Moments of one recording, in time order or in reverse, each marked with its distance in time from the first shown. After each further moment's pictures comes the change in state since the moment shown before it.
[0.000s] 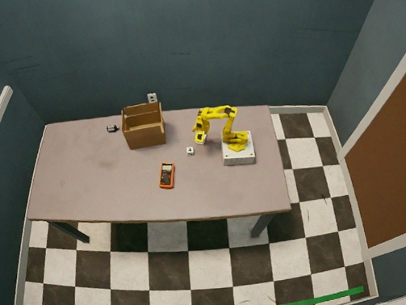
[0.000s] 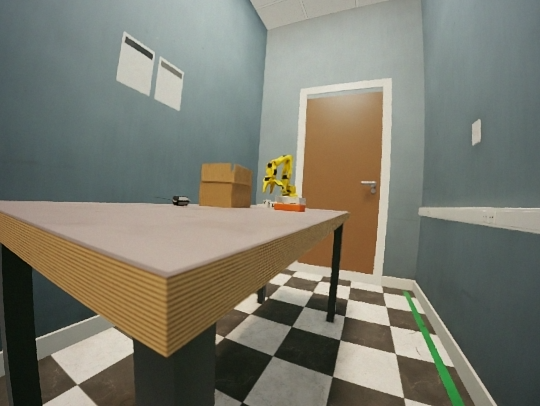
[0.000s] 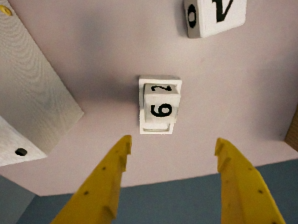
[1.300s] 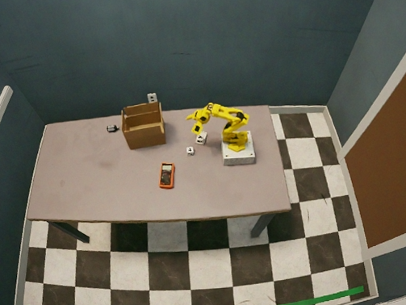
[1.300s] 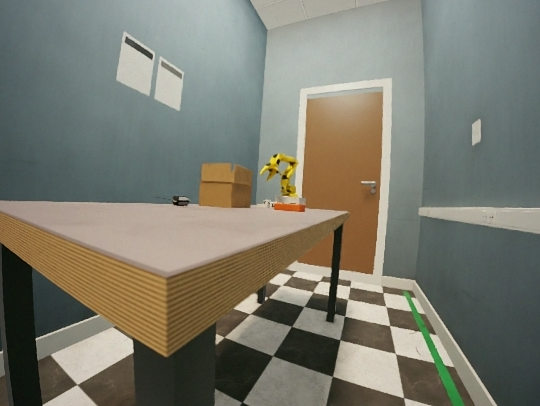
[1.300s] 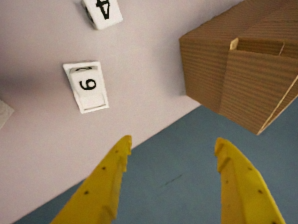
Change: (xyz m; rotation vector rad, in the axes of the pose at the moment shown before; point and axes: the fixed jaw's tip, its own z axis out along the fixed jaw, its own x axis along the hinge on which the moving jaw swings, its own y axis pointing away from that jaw) arm 0.003 -0.036 -0.071 0.500 0.039 0.012
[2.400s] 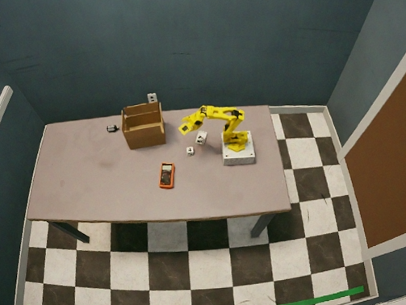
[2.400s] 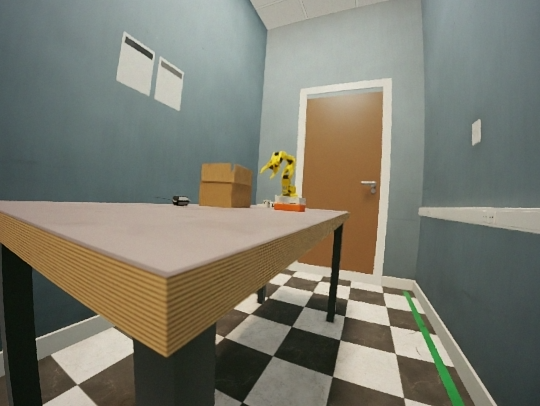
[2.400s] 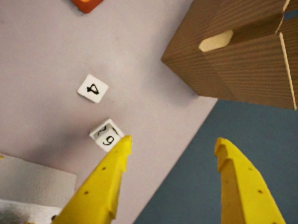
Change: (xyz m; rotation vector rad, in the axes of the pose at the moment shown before) arm -0.047 -0.025 0.002 -0.012 -0.095 0.551
